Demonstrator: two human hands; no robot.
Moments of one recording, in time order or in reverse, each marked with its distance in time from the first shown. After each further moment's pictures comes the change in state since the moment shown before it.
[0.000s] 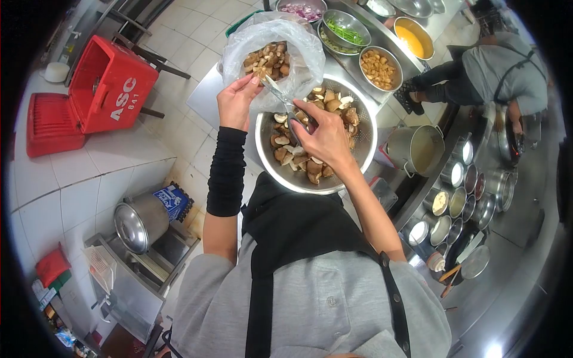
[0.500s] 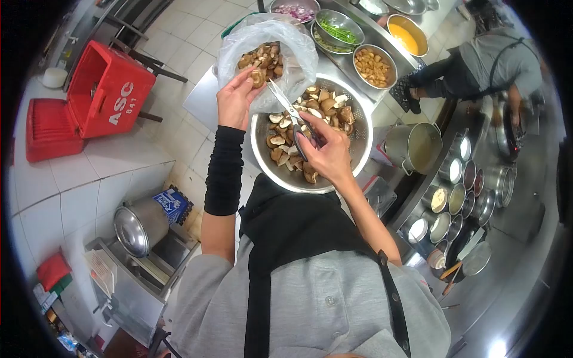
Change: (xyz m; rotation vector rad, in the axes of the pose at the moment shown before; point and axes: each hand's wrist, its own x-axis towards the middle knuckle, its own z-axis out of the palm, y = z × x) left_hand -0.004 0.006 0.014 -0.119 -0.146 0.020; right_hand -0.038 -0.009 -0.014 0.118 0.060 0.106
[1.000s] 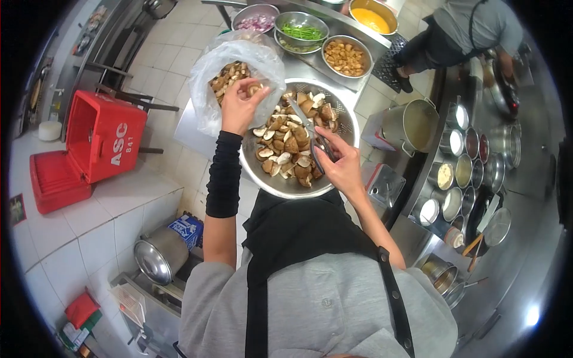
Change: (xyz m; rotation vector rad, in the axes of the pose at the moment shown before) left_hand 0.028 -0.027 0.041 0.689 -0.220 0.166; right_hand -0.043 0.061 -0.027 0.218 0.206 0.133
